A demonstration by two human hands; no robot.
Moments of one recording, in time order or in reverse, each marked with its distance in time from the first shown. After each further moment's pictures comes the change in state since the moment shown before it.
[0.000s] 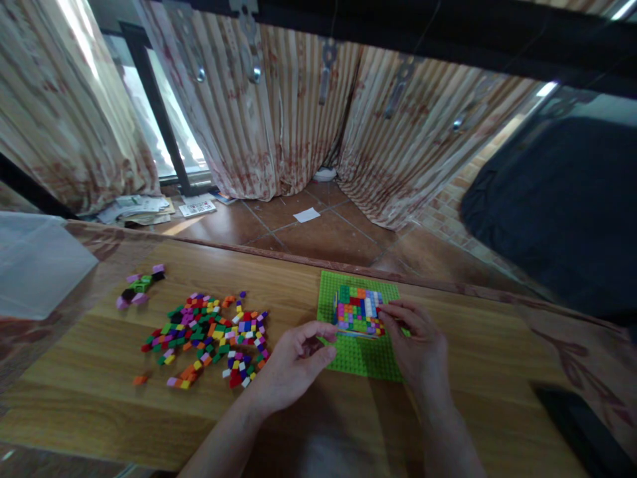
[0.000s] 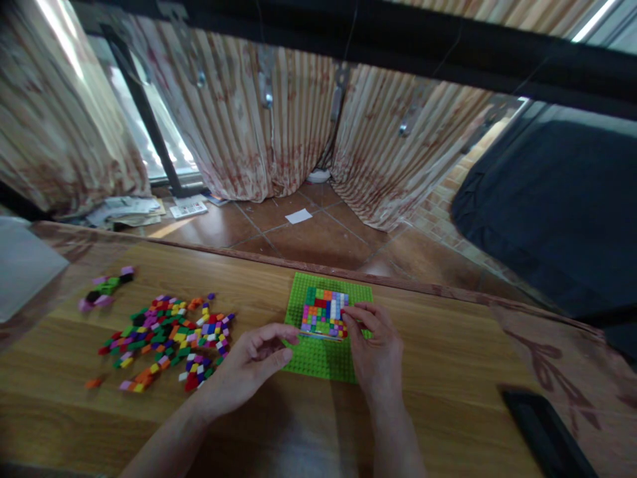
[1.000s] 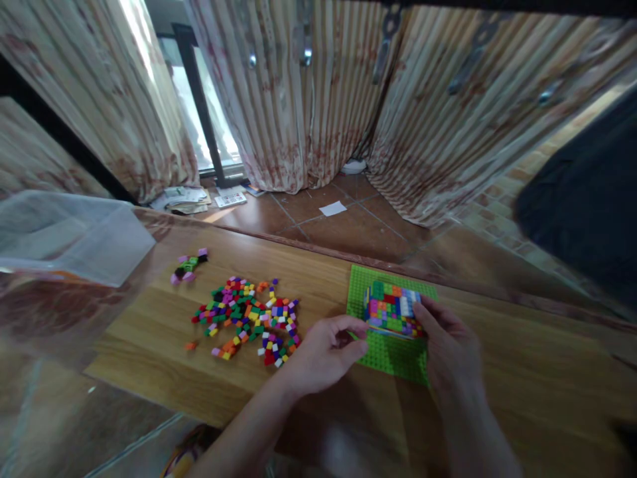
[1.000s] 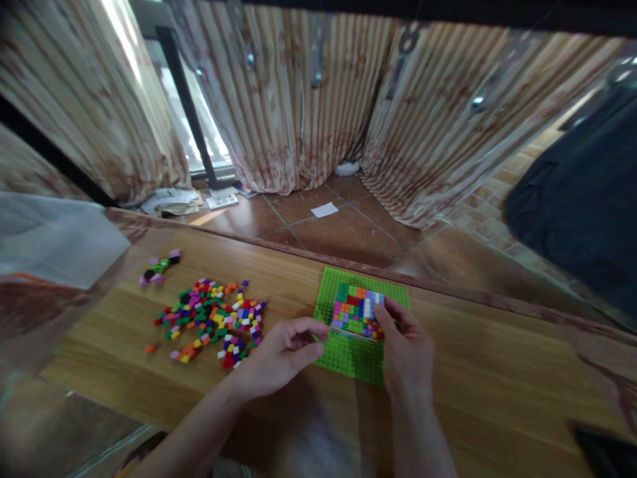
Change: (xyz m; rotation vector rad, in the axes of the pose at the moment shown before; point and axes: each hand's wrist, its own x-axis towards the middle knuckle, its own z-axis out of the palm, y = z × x) left_hand 0.000 -0.003 0.002 0.063 -0.007 -0.019; right_hand -0.001 0.002 0.025 0.605 0.085 0.638
